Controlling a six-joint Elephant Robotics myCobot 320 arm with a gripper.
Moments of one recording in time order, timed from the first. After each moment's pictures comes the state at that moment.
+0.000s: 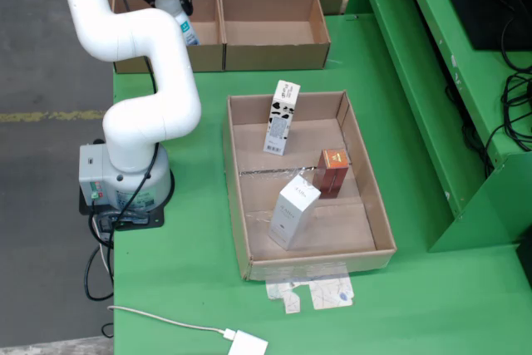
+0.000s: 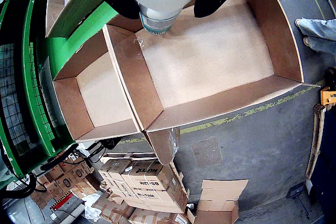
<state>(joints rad) 1.78 -0.92 -0.03 -0.58 1.17 0.57</state>
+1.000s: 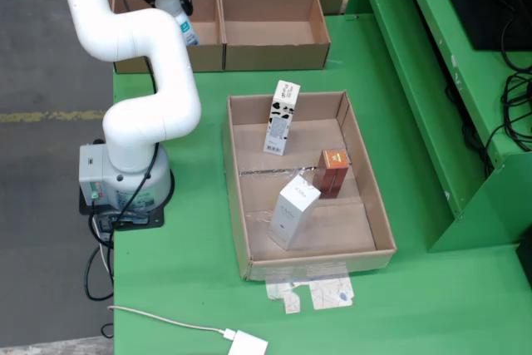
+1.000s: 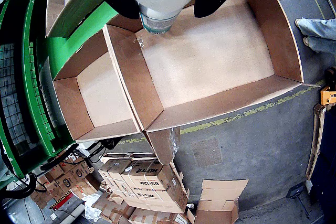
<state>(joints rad) 1.78 -0.92 -0.03 -0.58 1.17 0.57</state>
